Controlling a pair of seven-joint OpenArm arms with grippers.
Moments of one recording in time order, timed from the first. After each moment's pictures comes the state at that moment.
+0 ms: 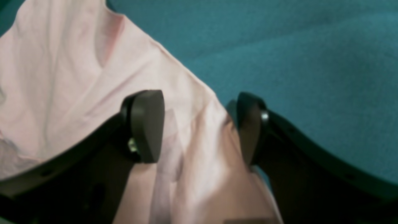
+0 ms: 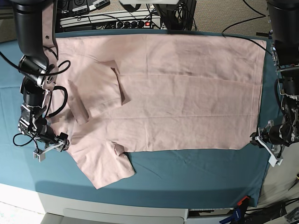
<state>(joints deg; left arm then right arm) -33.4 -29.2 -3.0 47.1 -39.4 -26.1 57.8 45.5 23.8 23.7 18.3 2.6 25.1 -28.5</state>
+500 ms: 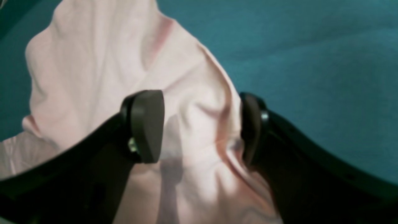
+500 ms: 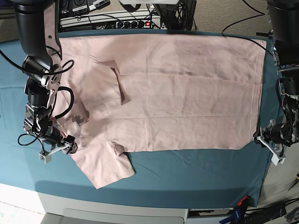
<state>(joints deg) -33.4 -29.4 -3.0 47.1 -37.6 -22.4 58.3 45.4 21.8 23.7 18.3 7.4 28.2 -29.4</state>
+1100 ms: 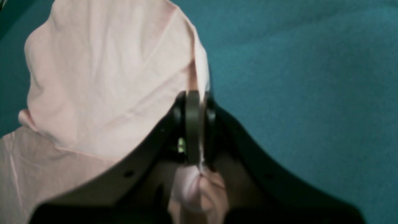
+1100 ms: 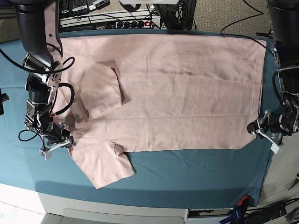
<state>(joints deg) -34.0 -29.6 -3.3 33.0 -49.3 -27.4 57.4 43.6 21.9 23.8 18.3 8.5 28.4 -28.5</state>
